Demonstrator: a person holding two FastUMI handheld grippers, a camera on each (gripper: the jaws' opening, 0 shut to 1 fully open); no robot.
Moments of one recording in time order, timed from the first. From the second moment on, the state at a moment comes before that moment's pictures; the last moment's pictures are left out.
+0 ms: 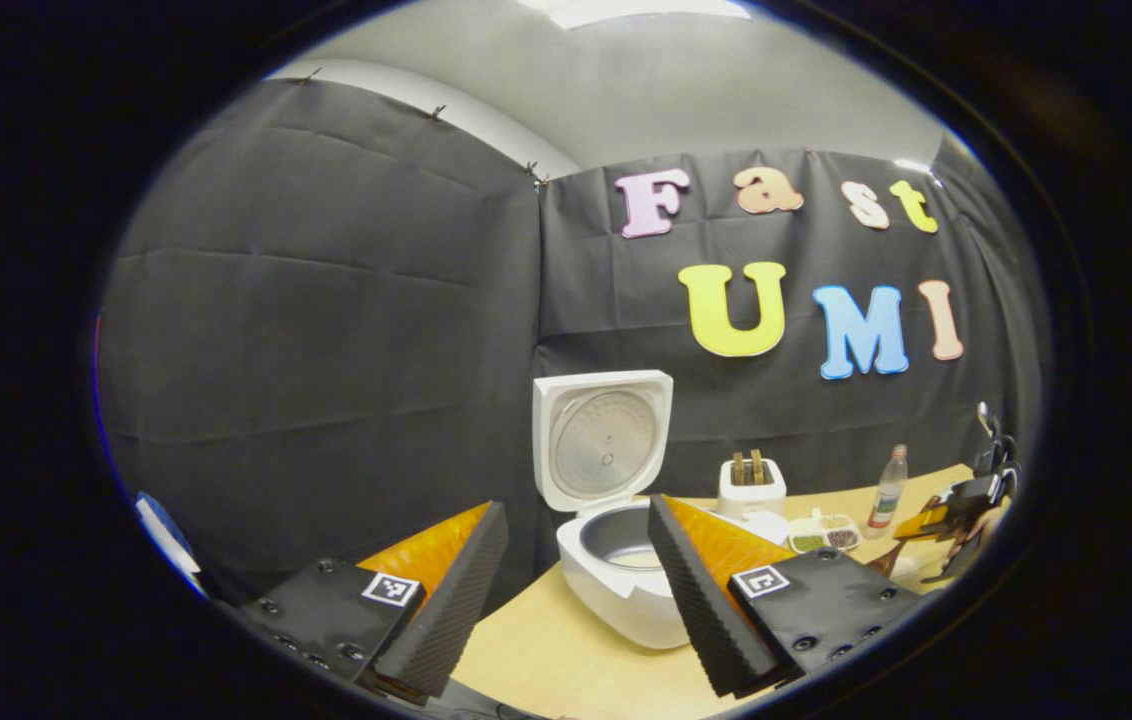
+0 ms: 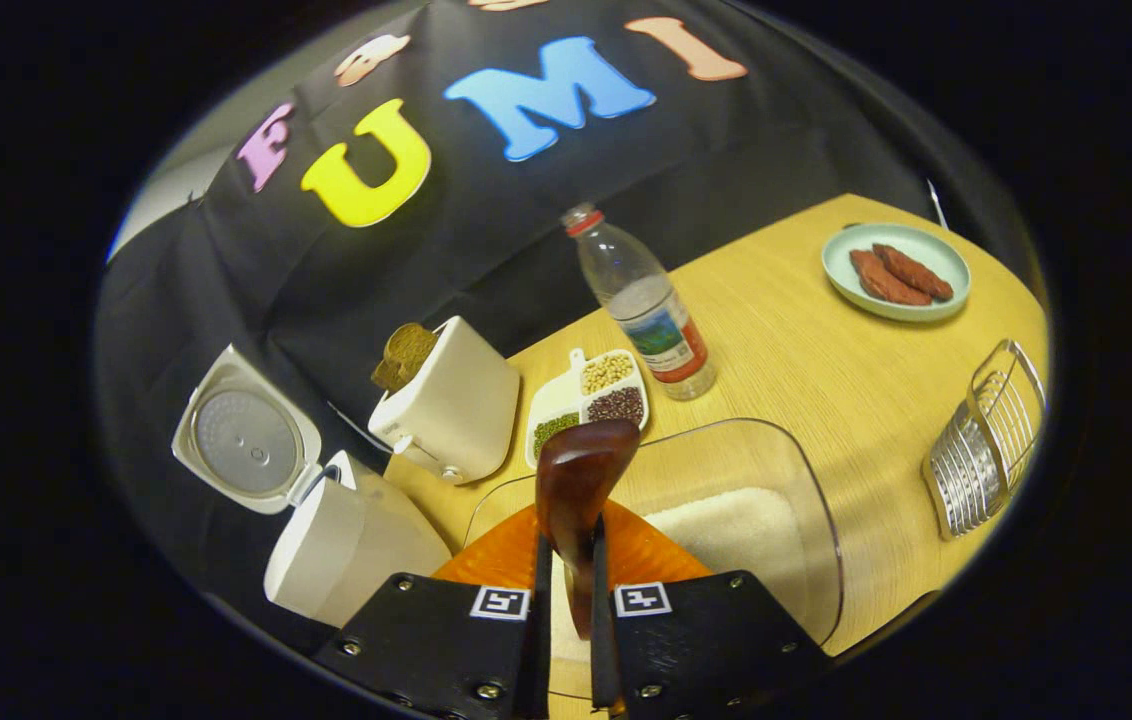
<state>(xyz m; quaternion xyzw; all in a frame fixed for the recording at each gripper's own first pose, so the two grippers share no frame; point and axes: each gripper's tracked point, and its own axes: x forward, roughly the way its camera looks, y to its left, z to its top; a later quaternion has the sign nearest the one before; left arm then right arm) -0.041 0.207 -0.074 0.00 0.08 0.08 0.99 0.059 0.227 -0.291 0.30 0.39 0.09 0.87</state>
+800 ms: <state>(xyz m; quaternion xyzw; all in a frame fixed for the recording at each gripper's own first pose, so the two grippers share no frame) -0.049 0.200 -0.070 -0.02 0.08 0.08 0.99 0.087 0.241 -0.193 0.48 0.35 0.13 0.79</state>
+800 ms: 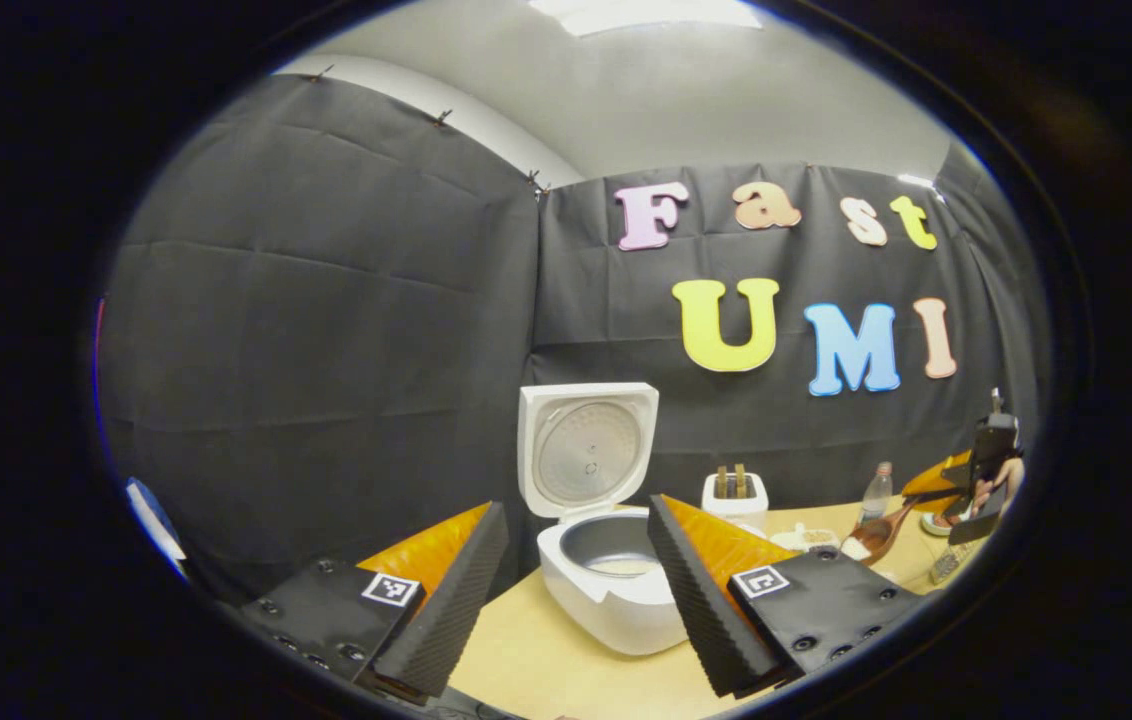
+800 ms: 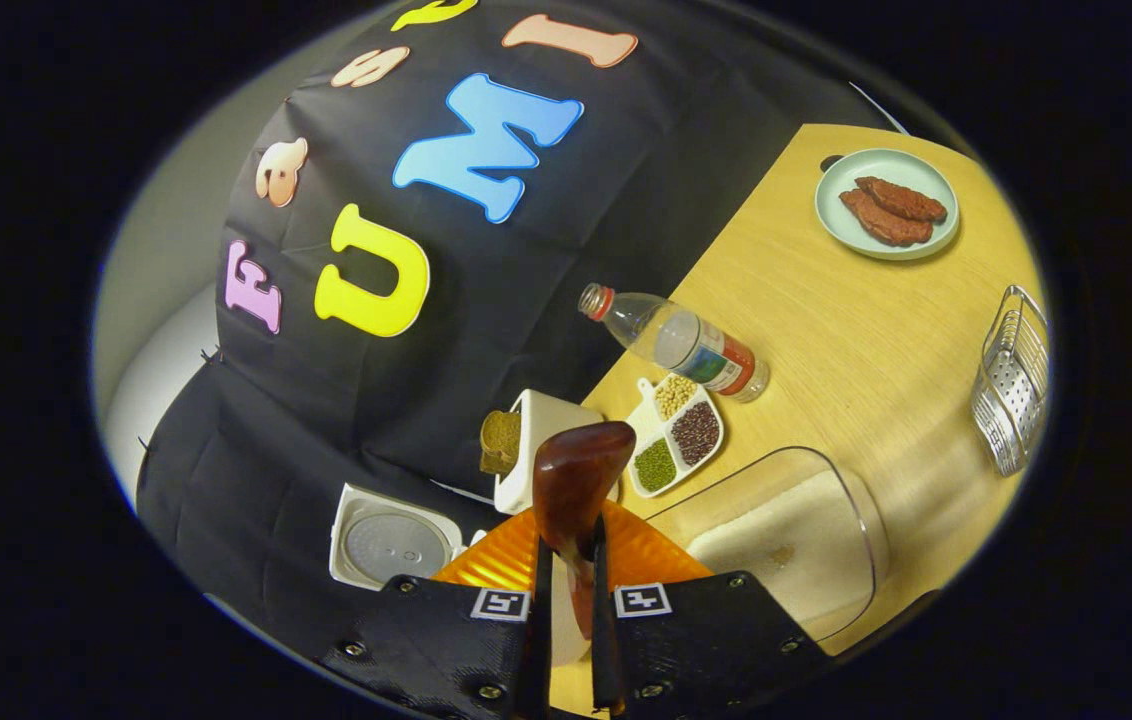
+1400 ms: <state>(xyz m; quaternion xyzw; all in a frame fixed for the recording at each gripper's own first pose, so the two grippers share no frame) -0.073 0.257 -0.078 -0.02 0.08 0.12 0.99 0.111 0.347 -0.143 0.51 0.34 0.20 0.76</state>
